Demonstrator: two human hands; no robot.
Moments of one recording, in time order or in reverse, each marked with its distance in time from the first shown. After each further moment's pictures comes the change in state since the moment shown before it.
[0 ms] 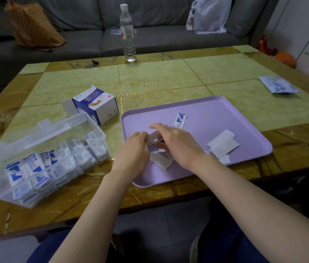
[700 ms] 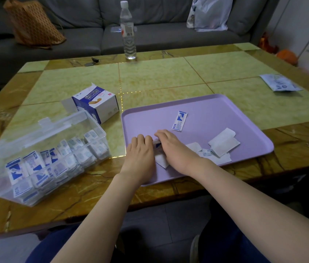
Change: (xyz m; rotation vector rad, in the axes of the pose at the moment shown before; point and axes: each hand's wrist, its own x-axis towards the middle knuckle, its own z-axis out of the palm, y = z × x) left_hand -0.004 -0.003 0.028 0.429 -0.103 0.088; right_hand -0.004 -0.001 0.022 0.162 -0.209 0.131
